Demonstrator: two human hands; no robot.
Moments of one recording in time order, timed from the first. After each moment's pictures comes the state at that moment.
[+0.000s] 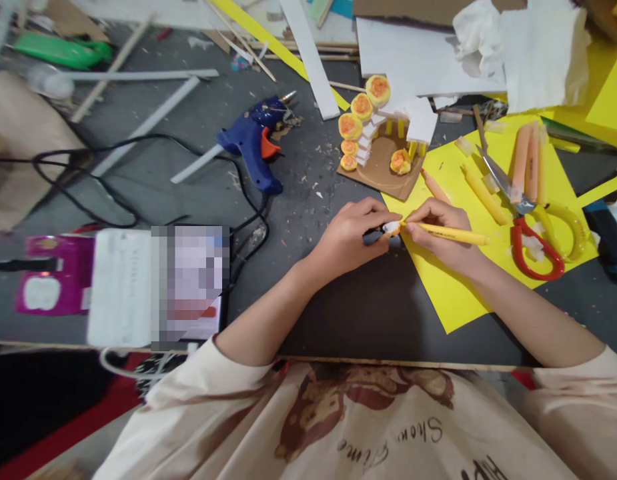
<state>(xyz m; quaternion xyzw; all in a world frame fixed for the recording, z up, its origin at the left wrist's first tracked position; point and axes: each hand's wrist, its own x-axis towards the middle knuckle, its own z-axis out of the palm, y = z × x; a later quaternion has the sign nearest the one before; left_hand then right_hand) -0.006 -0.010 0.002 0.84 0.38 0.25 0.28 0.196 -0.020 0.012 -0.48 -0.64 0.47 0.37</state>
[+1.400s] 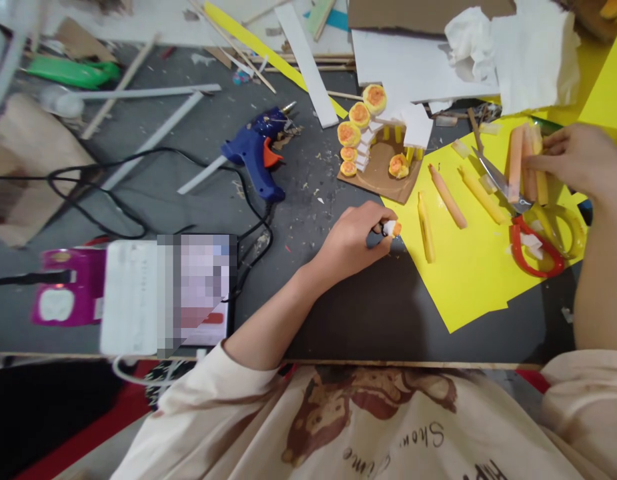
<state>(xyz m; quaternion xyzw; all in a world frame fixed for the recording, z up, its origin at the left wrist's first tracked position) -0.004 -0.010 0.004 0.84 0.40 0.23 0.29 0.343 0.057 0.062 -0.81 -0.56 0.17 -0.01</state>
